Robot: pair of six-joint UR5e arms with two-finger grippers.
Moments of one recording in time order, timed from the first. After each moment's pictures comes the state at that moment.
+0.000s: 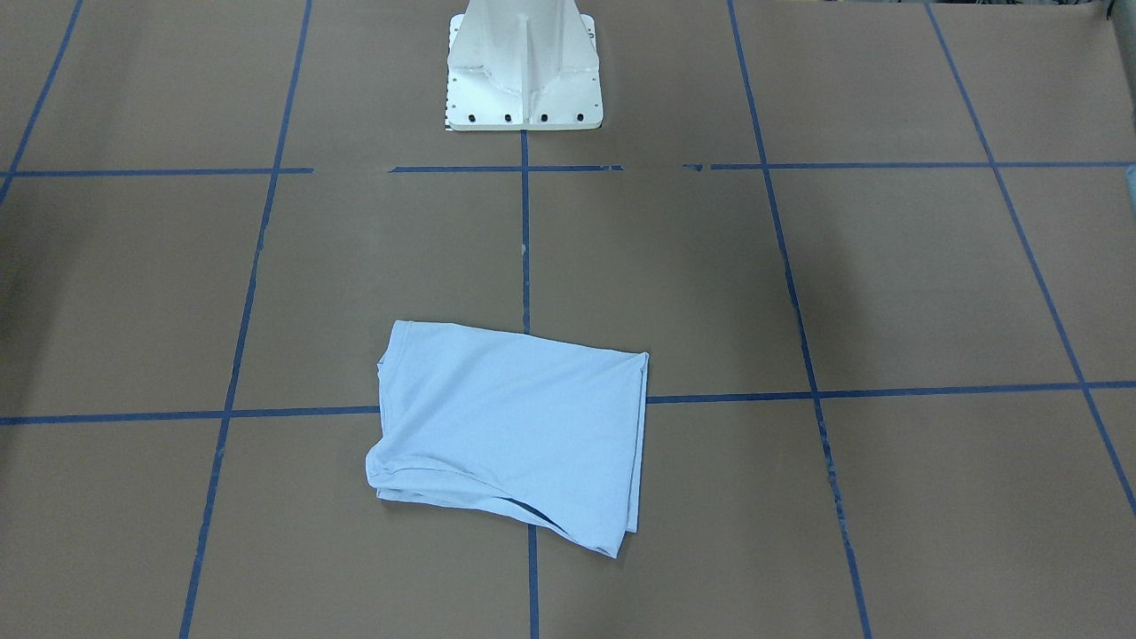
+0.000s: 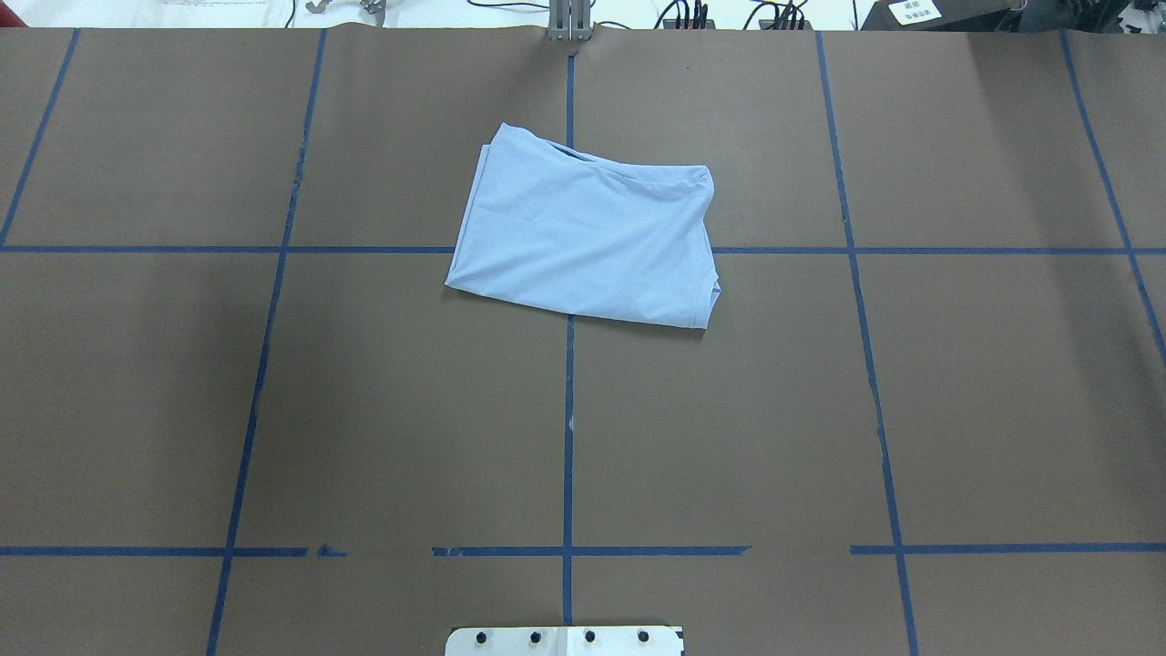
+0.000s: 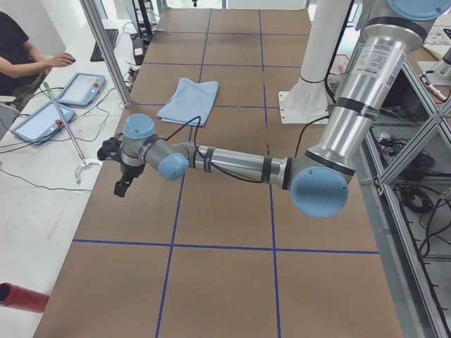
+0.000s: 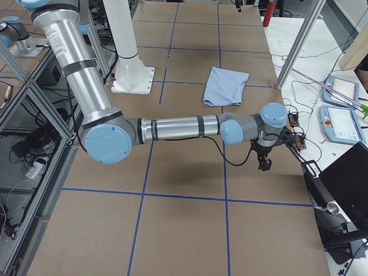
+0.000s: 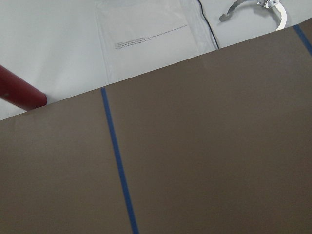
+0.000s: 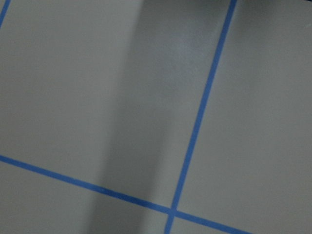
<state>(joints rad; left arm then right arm) -1.48 -1.88 -1.33 -2.01 -2.19 -0.08 1.64 -1.30 1.29 -1.49 2.44 -0.27</state>
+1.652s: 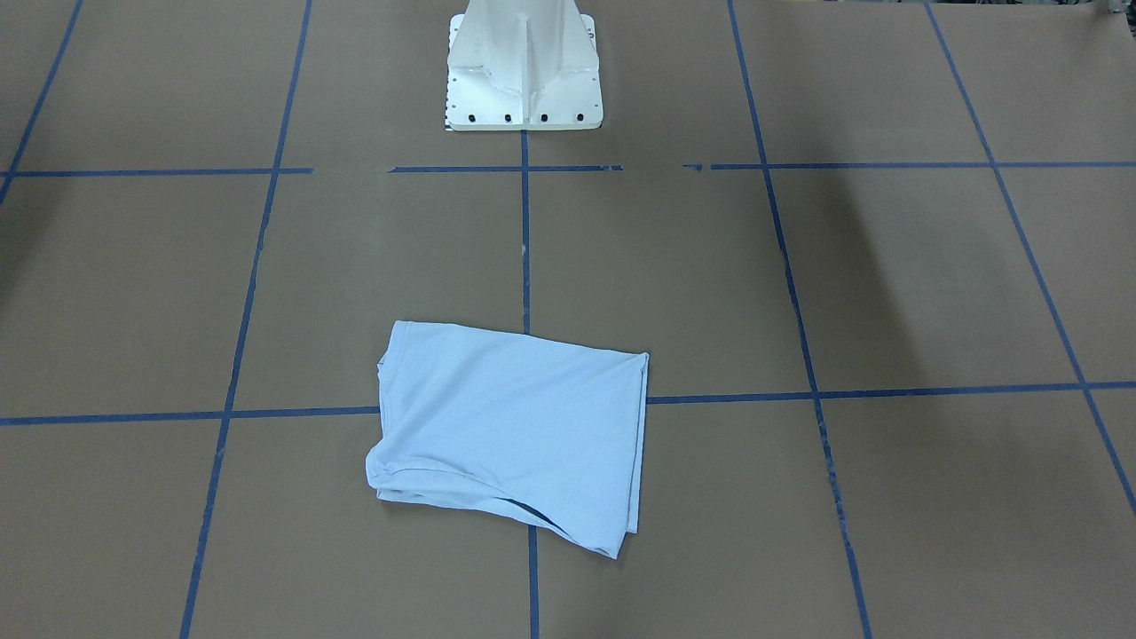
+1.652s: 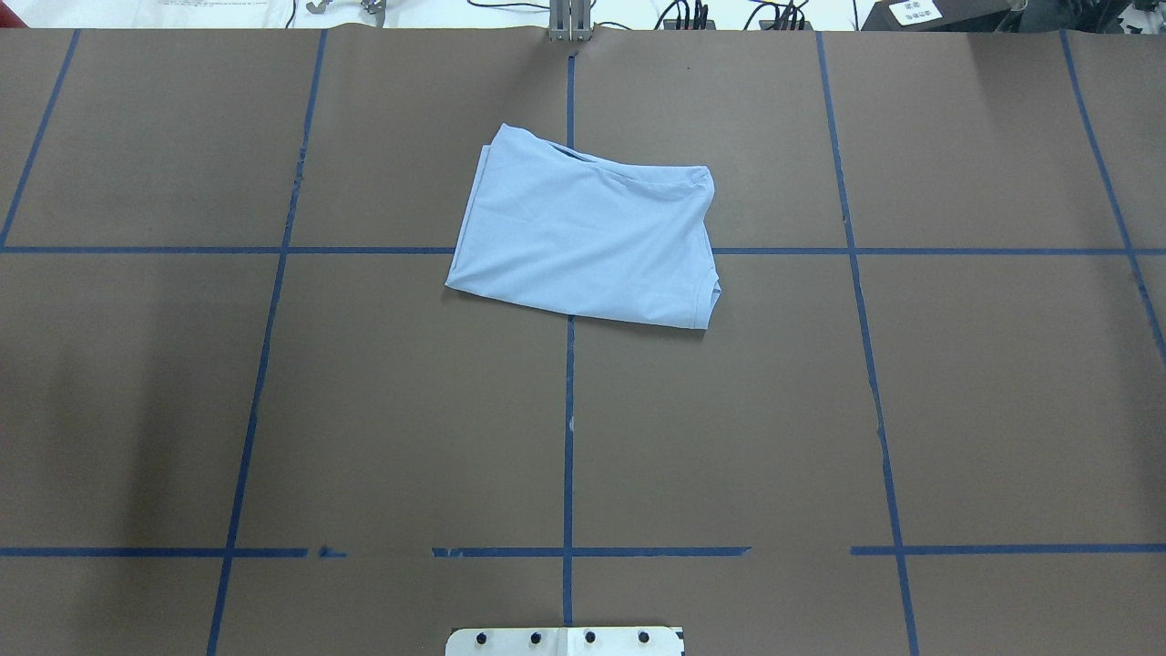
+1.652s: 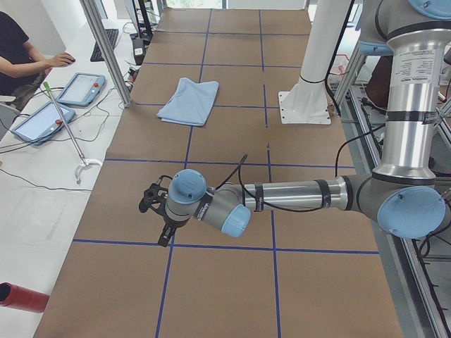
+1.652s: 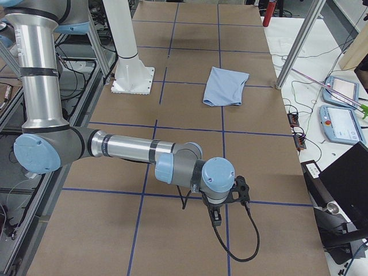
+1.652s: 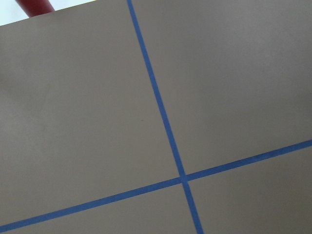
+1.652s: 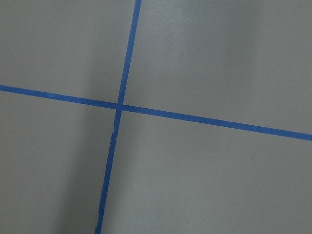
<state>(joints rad) -1.52 -1.57 -1.45 -2.08 -2.21 -0.07 1.76 -1.51 1.47 -1.64 2.38 -0.34</state>
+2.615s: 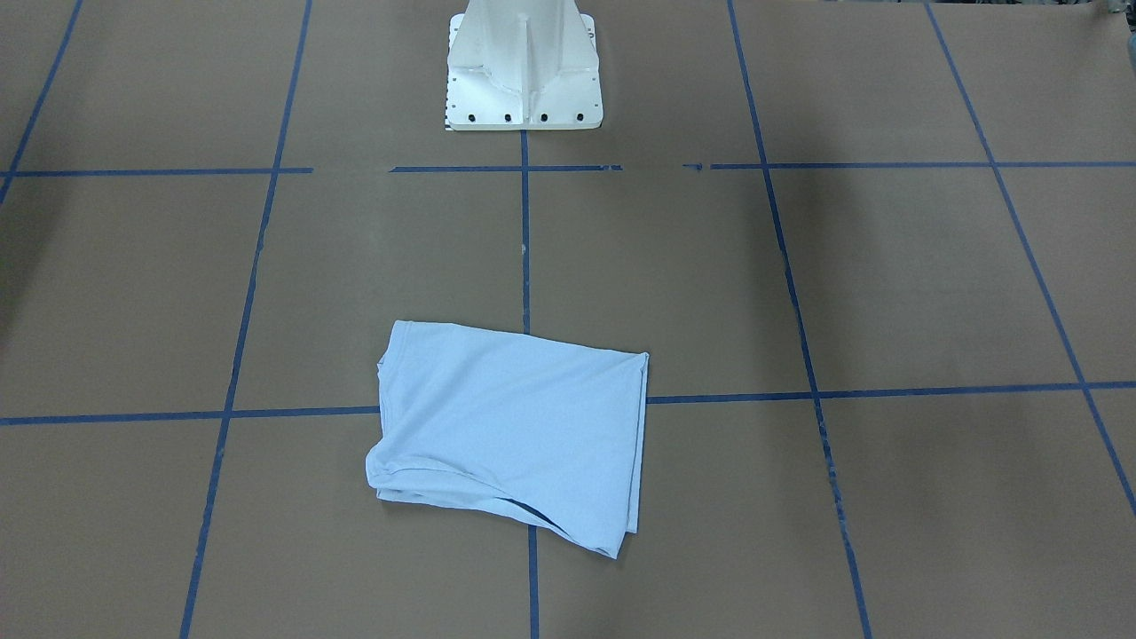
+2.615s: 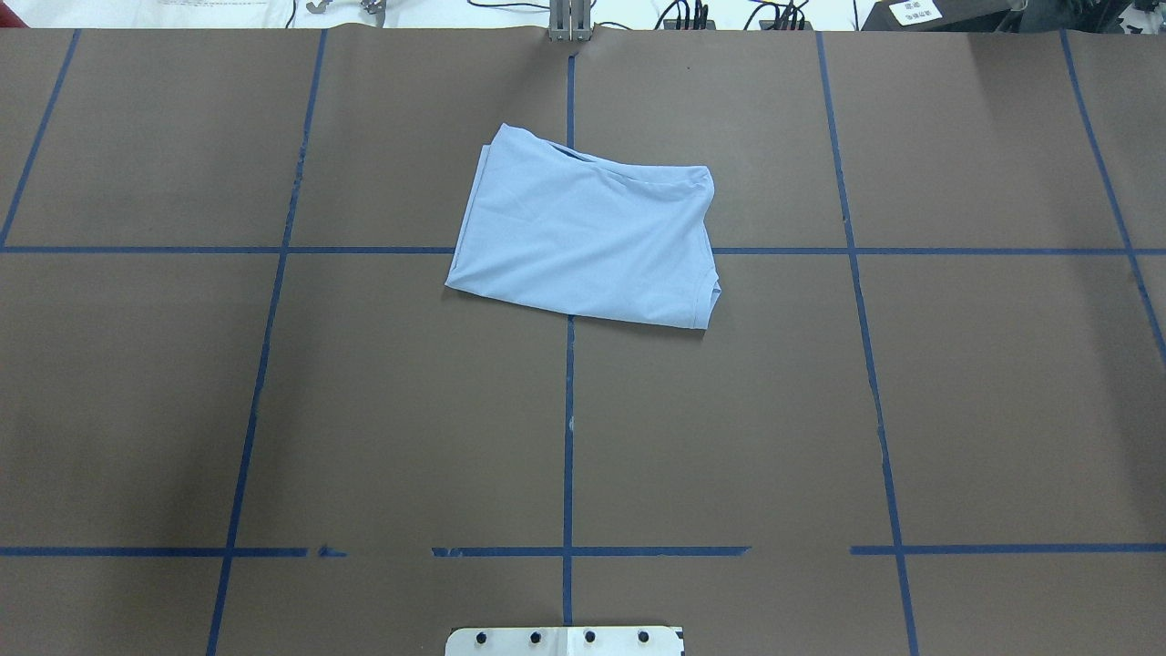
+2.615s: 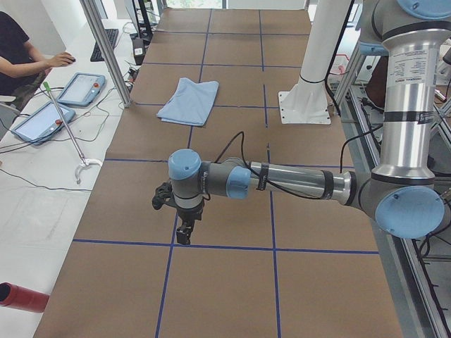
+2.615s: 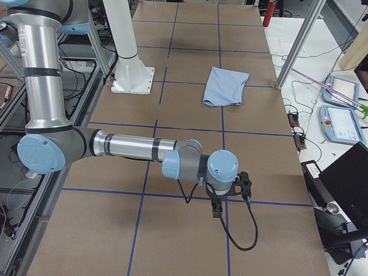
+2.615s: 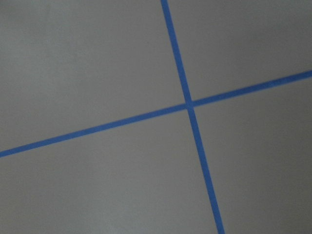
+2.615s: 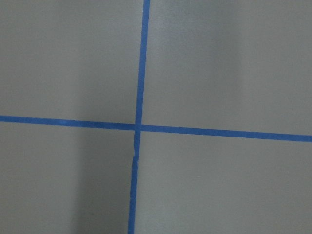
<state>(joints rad) -1.50 -1.48 -1.75 -1.57 -2.29 0.18 1.63 -1.51 1.48 -1.49 2.38 -0.06</state>
